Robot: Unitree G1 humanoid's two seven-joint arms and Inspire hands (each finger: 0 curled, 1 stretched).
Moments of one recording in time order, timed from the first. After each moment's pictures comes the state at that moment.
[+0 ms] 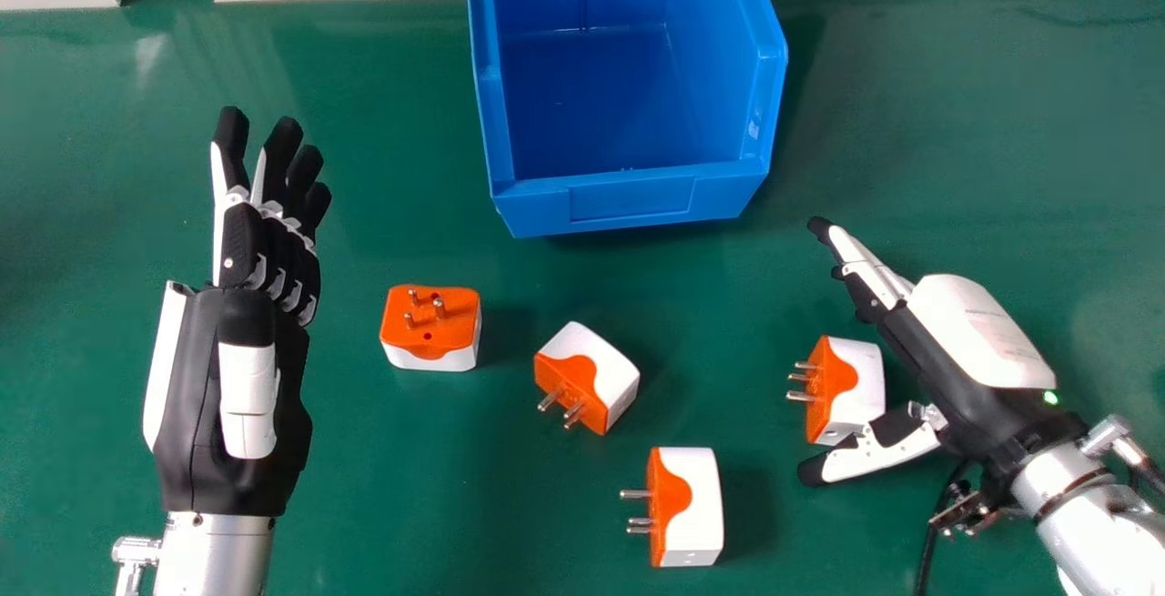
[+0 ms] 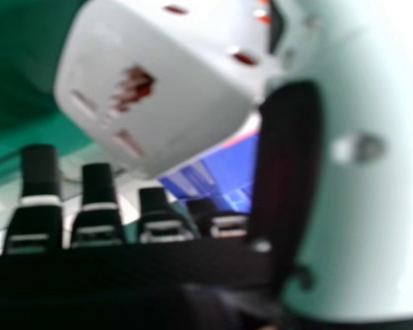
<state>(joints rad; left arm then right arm) 0.11 0.09 0.18 0.33 -0.36 -0.82 -0.47 -0.32 -0.56 0.35 0.97 -0.60 -0.75 -0.38</state>
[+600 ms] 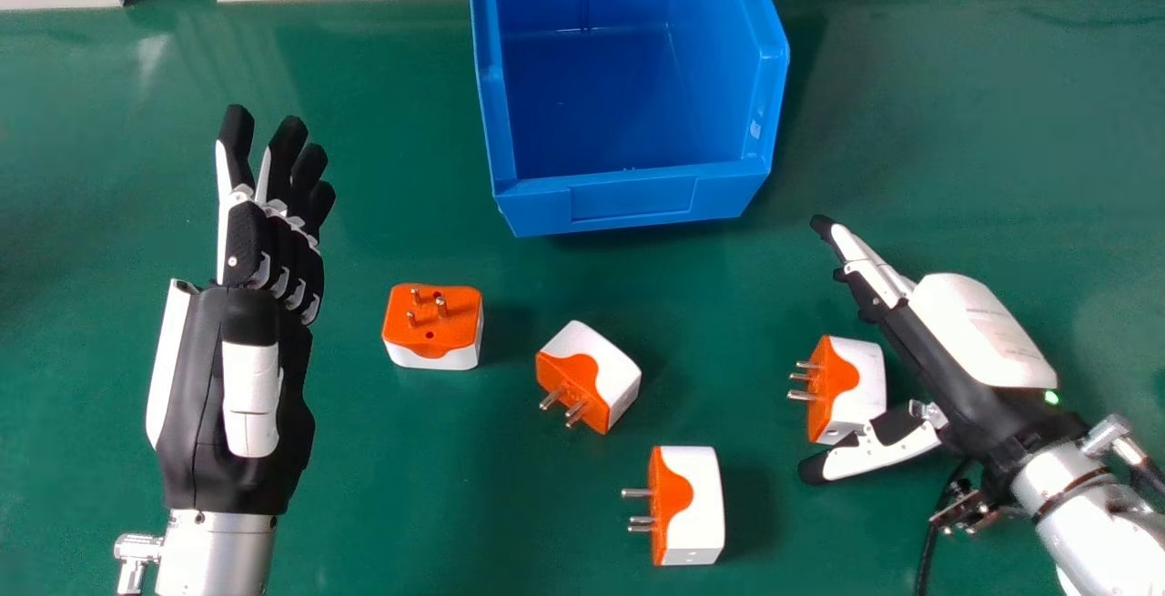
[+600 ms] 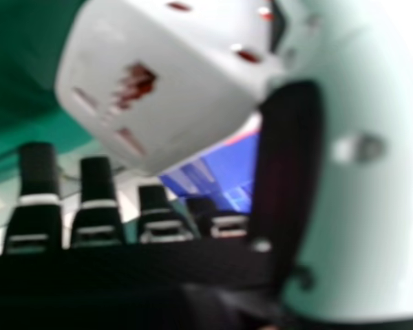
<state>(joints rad) 0.11 0.09 0.18 0.33 -0.36 -0.82 -0.48 -0.32 -0.56 0.35 0.97 -0.60 -0.75 -0.39</state>
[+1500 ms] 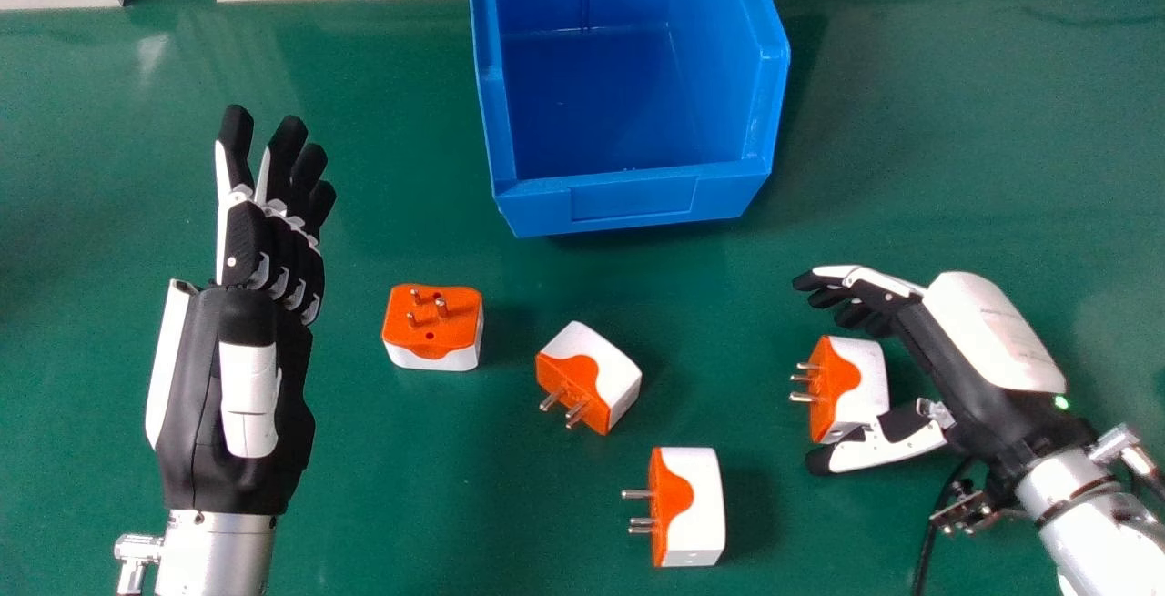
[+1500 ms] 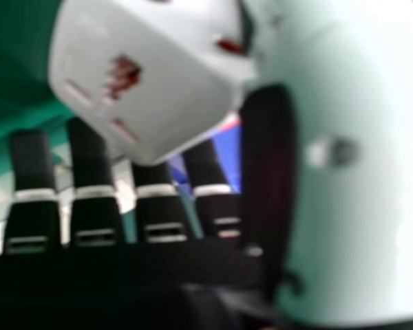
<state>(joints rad) 0.11 0.09 0.18 0.33 -0.37 -0.82 -0.48 -0.32 -0.55 0.33 1.02 -0.59 -0.81 -0.43</state>
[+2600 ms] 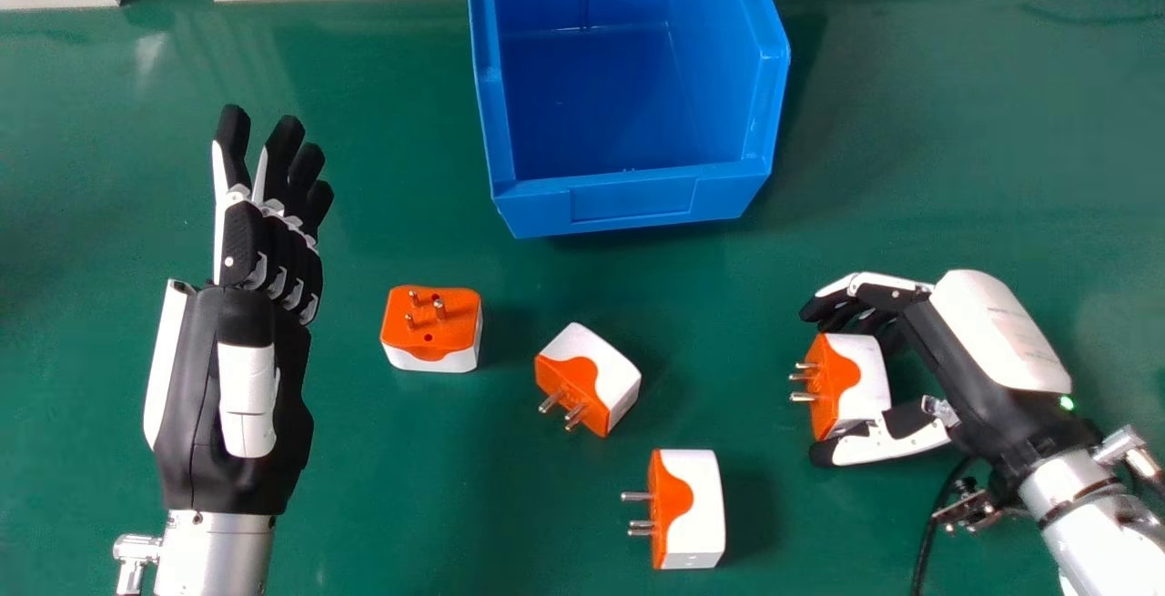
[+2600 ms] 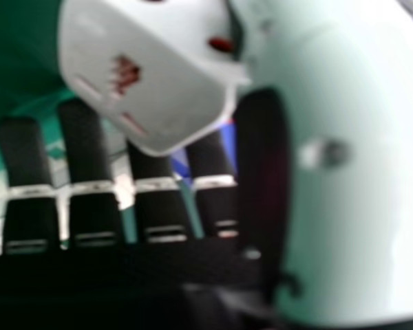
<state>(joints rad) 0.11 0.09 0.18 0.33 -0.37 -0.82 -0.48 -0.32 -0.54 0.32 1.03 -0.60 -0.81 -0.46</state>
